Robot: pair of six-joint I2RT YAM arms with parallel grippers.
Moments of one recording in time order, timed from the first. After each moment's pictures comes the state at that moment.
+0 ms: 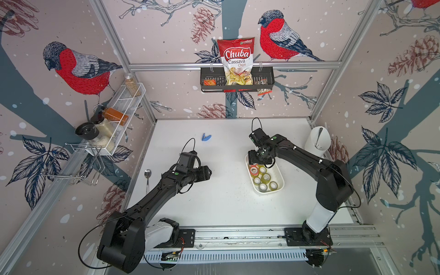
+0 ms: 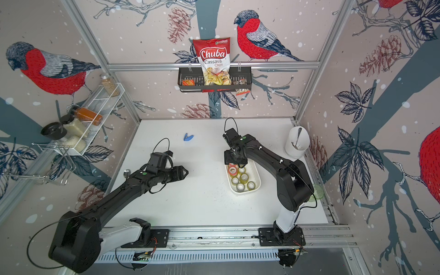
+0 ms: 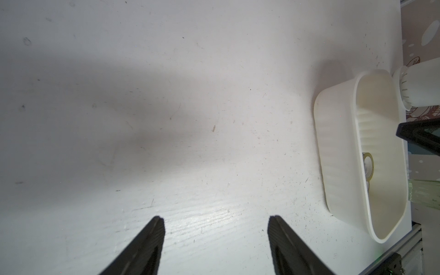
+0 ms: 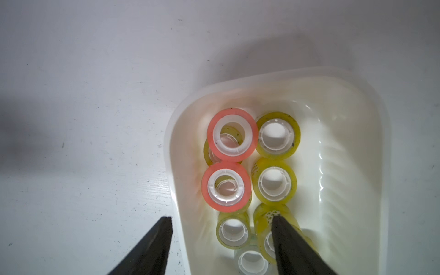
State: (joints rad) left arm -0.34 1.17 0.65 -0.41 0.26 -0.50; right arm 0.64 1.74 1.40 -0.92 0.04 0.50
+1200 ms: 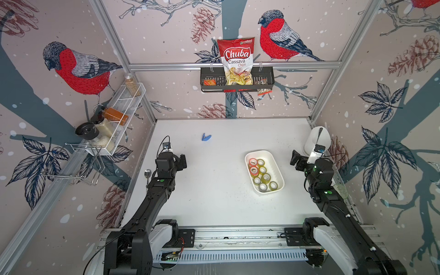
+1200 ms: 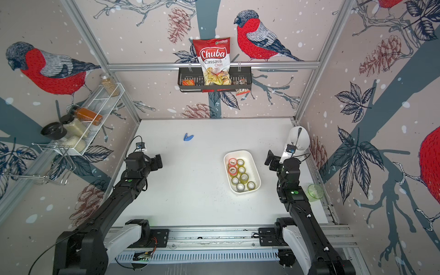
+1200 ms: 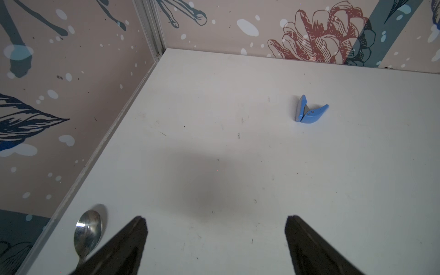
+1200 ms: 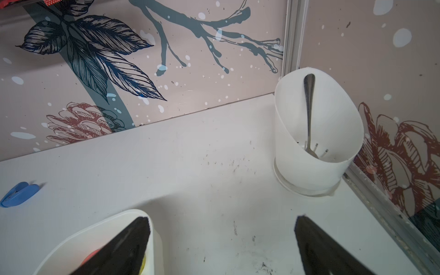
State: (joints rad) left arm 0.01 1.06 0.52 0.02 -0.13 -0.07; right arm 0.08 0.77 0.37 0.13 0.10 0.15
